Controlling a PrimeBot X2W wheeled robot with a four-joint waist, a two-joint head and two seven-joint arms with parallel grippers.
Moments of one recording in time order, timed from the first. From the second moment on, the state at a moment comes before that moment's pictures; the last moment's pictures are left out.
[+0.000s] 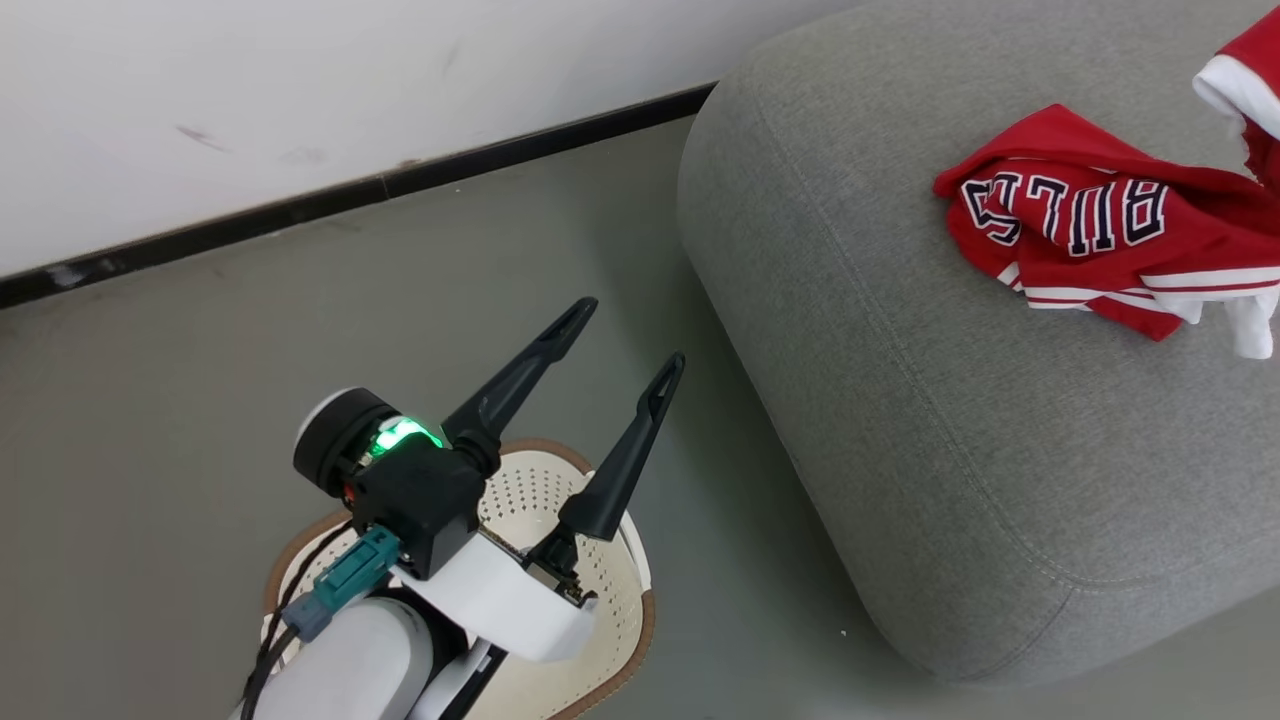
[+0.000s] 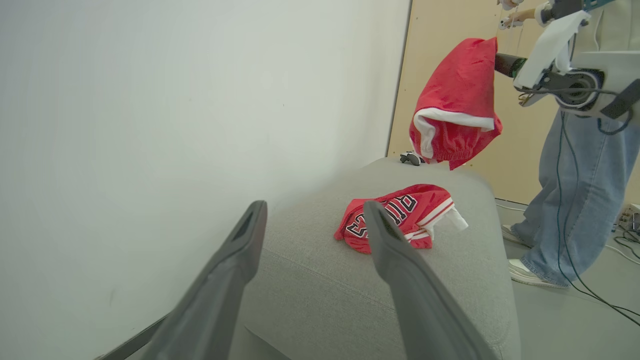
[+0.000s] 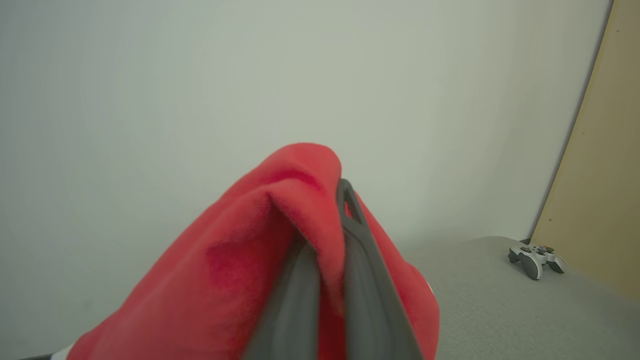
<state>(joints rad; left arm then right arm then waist) -0.40 0.29 -0.61 -0.08 -0.41 -0.02 -0.13 -0.86 -0.70 0.13 0.70 0.61 0.13 -0.14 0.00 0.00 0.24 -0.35</state>
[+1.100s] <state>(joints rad) -0.52 0.31 -0.64 -0.15 -0.35 -0.04 -0.09 -0.76 -0.45 0.08 1.06 0.58 0.13 -0.21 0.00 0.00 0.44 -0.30</state>
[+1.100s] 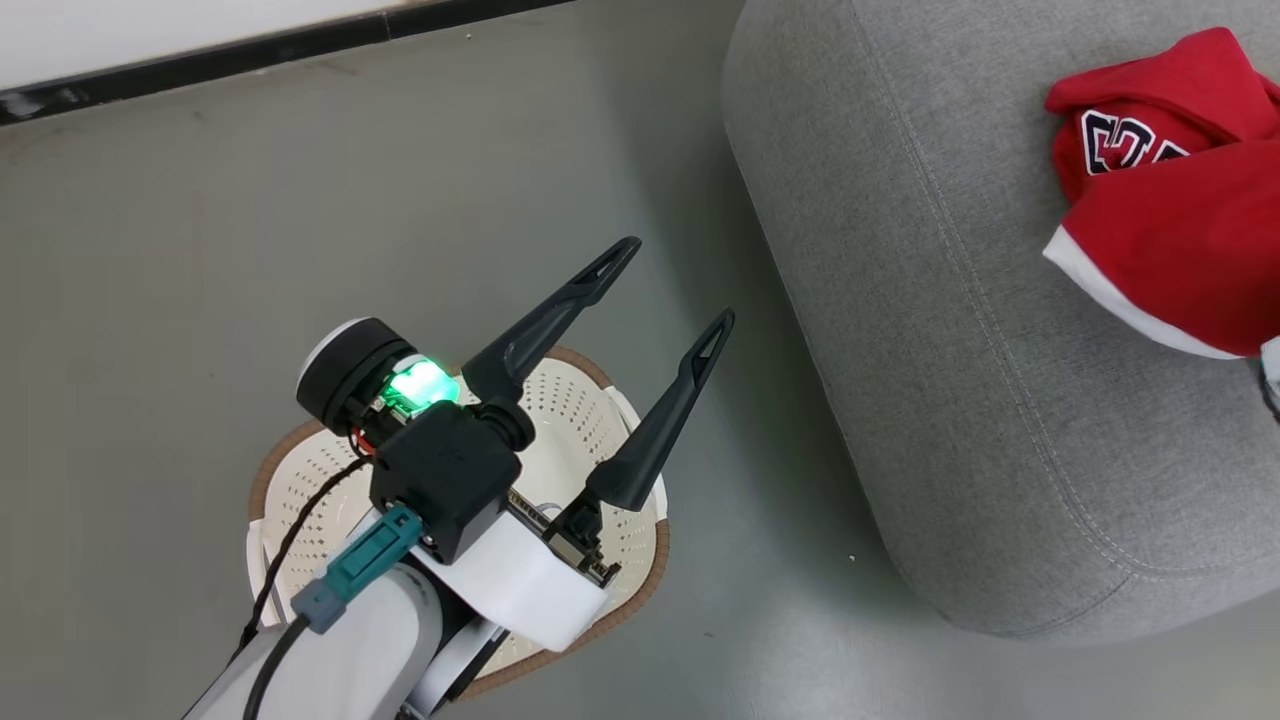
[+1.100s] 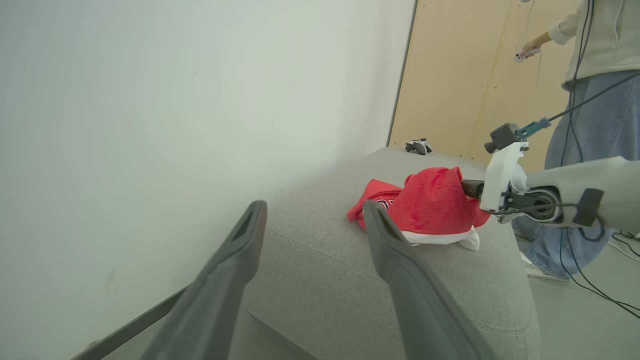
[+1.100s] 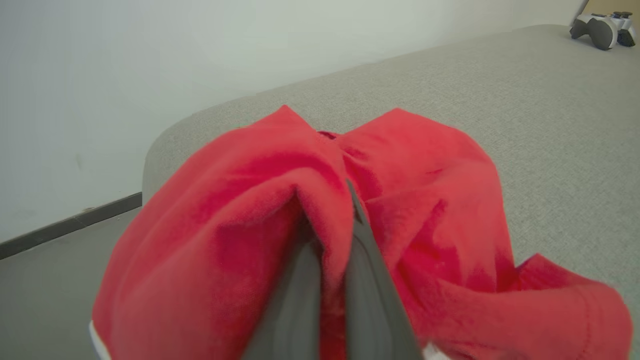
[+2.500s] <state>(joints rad) -0.47 0.30 -0.65 -0.06 -0.38 -0.04 -0.16 -0.56 -0.39 0.10 0.90 0.51 0.13 -0.25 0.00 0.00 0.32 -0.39</state>
